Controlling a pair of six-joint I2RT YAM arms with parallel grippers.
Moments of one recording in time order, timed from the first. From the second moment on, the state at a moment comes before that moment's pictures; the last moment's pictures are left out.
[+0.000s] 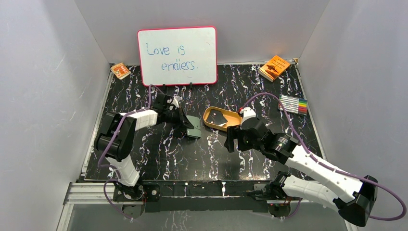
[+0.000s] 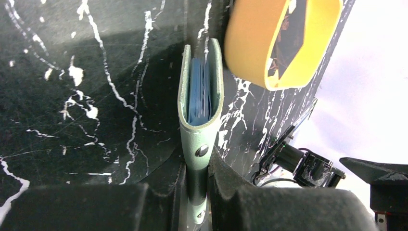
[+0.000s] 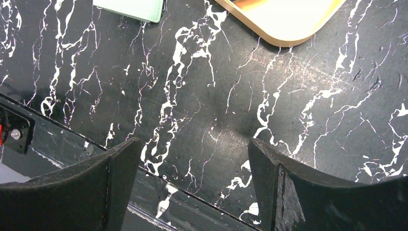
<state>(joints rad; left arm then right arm) -0.33 1.75 0.91 -0.10 0.66 -0.68 0.92 0.87 0.78 -0.67 0.17 0.54</state>
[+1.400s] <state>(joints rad) -0.36 1.59 0.97 -0.45 0.29 -0.59 0.92 0.91 0.80 -0.65 0.10 0.55</state>
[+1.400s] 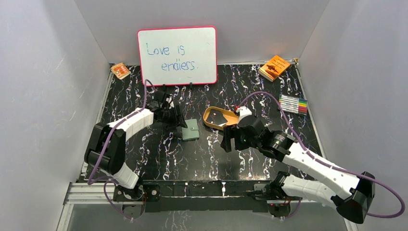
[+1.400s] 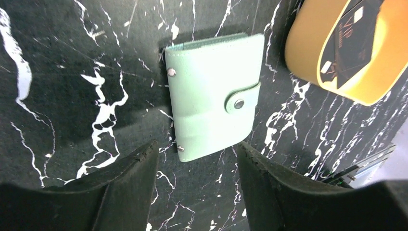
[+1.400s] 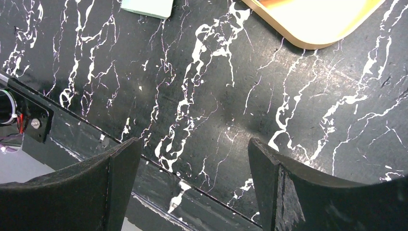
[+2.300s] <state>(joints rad) -0.40 1.73 0.97 -0.36 0.34 -0.61 0.92 0.98 0.88 -0.64 0.06 0.54</state>
